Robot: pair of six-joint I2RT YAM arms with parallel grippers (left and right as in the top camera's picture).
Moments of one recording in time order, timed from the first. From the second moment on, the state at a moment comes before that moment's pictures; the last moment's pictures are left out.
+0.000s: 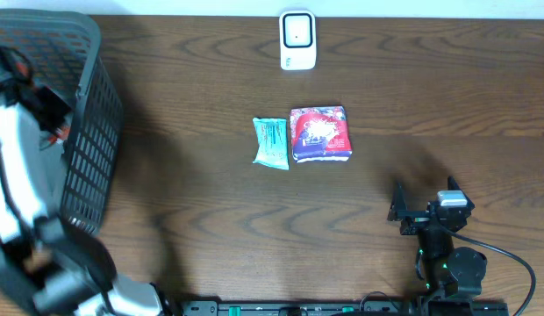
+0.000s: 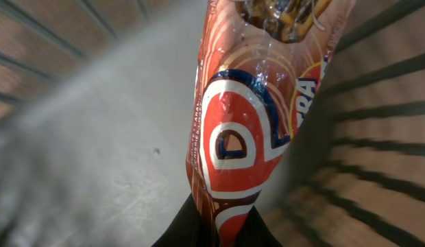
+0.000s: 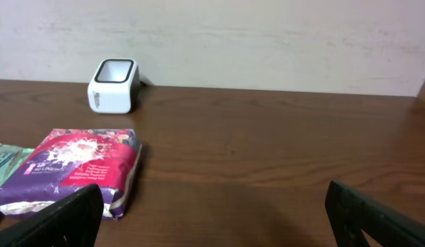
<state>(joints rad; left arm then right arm) 0.50 1.76 1.57 -0.91 -0.07 -0.37 -0.04 0.02 0.01 -0.07 -0.08 -0.01</state>
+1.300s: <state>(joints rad) -0.32 1.98 1.56 -1.00 -0.03 -0.41 -0.04 0.02 0.01 -0.07 -0.08 -0.01</state>
